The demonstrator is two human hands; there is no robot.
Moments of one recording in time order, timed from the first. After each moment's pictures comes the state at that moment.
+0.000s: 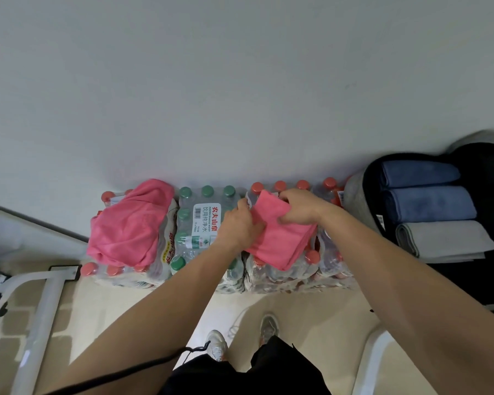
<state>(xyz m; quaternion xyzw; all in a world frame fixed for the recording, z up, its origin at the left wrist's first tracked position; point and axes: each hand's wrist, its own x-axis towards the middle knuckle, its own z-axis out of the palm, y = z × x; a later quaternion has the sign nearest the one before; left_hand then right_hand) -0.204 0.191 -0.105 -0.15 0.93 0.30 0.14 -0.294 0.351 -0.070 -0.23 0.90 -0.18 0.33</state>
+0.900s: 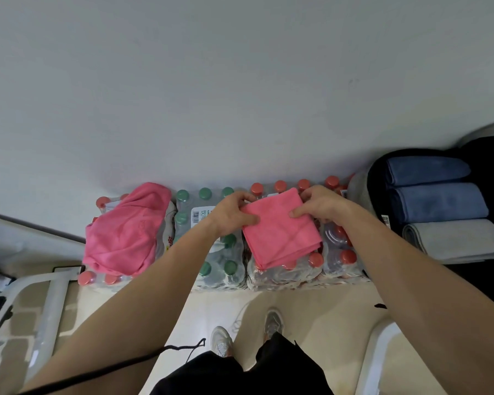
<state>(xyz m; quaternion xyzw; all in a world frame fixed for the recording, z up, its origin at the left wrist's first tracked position) -0.239 0.153 -0.095 -0.14 0.80 0.52 0.24 -0.313 0.382 -0.084 0.01 0.85 -0.35 0.39</state>
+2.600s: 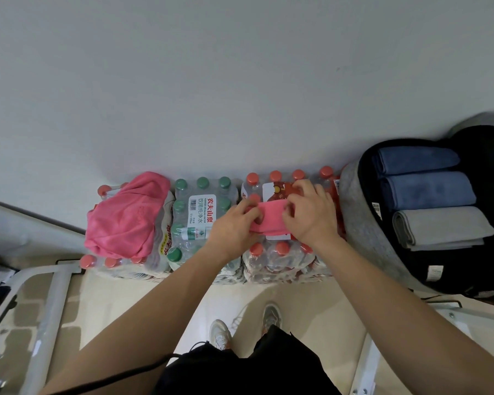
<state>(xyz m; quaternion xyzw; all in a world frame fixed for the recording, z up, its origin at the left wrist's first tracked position) -0.170 0.187 -0.107 0.08 0.98 0.18 0.04 -0.232 0.381 -0.100 -0.17 0.97 -0.16 -0.01</state>
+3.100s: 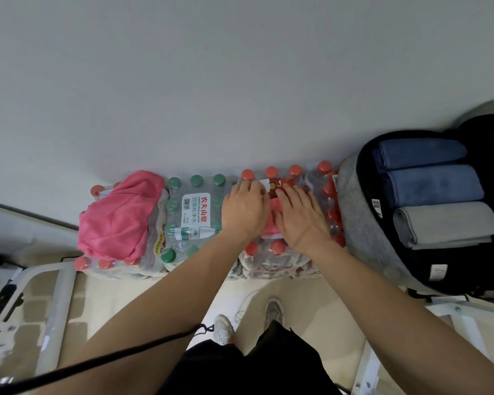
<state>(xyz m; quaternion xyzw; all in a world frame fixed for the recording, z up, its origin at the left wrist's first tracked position) -0.216 0.230 -0.107 -0.07 0.99 0.15 -0.03 -0.232 0.378 -0.131 -0.21 0.97 -0.07 0.14</state>
